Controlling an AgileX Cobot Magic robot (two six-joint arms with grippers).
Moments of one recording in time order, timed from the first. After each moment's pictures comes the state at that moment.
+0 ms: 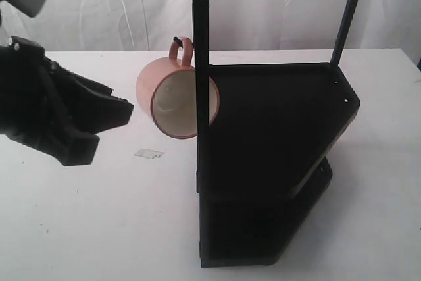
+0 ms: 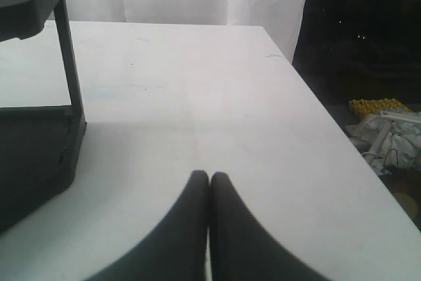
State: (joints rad) left arm -0.57 0.96 -0.82 -0.31 0.50 0.30; right arm -0.08 0.00 0.00 -0.16 0.32 0.12
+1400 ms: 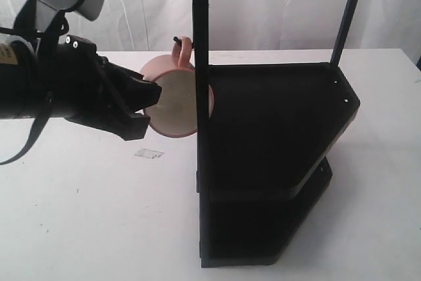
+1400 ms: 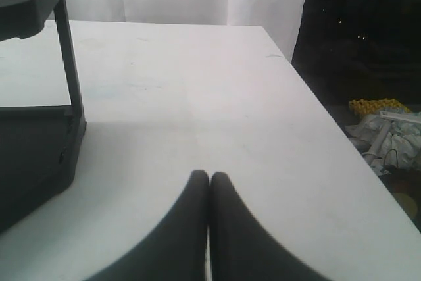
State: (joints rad) left arm -0.57 1.13 -0.82 -0.36 0.26 0.39; right arm -0.08 0.00 0.00 -0.16 0.32 0.11
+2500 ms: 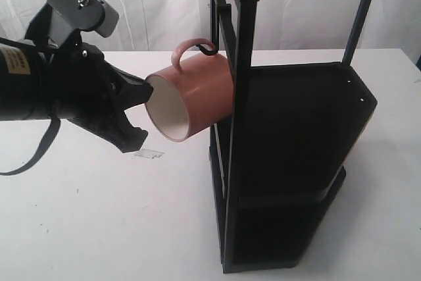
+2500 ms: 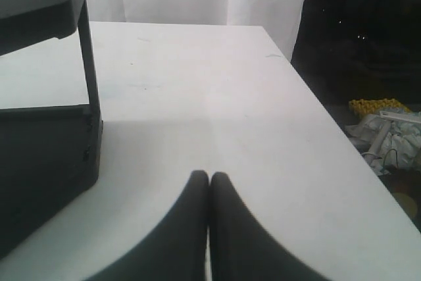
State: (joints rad) left arm -0.57 1.16 -0.82 -0.20 0.25 0.39; right arm -0.08 0.00 0.00 -0.16 0.32 0.11
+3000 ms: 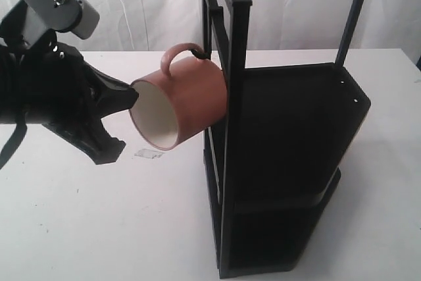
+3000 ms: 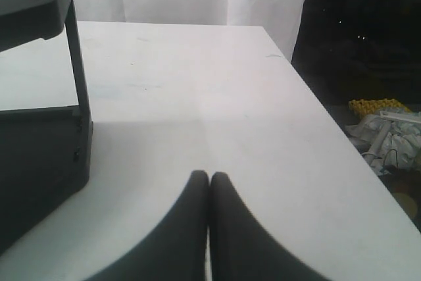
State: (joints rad) left arm -0.57 1.08 -0.82 -0.15 0.36 0.38; right arm -0.08 0.00 0.00 -0.16 0.32 0.11
